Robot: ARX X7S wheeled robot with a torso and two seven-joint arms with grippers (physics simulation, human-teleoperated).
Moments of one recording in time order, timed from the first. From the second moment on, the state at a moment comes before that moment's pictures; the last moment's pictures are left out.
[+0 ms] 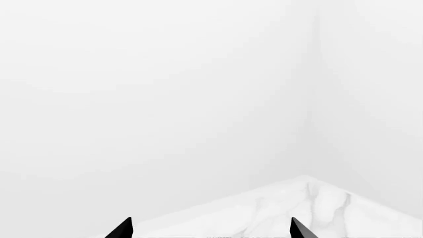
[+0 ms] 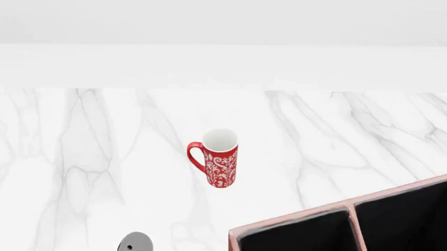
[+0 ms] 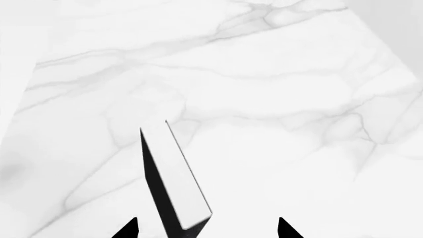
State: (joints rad) left arm 0.05 -0.24 -1.25 0.84 -0.27 -0.84 0.00; right arm 0.88 0.50 -0.66 -0.83 1.17 1.36 -0.05
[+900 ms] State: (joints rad) left arm 0.06 -0.23 -1.24 0.82 -0.26 -0.81 -0.01; right arm 0.80 0.48 -0.93 -0.56 0.82 1.02 -0.30
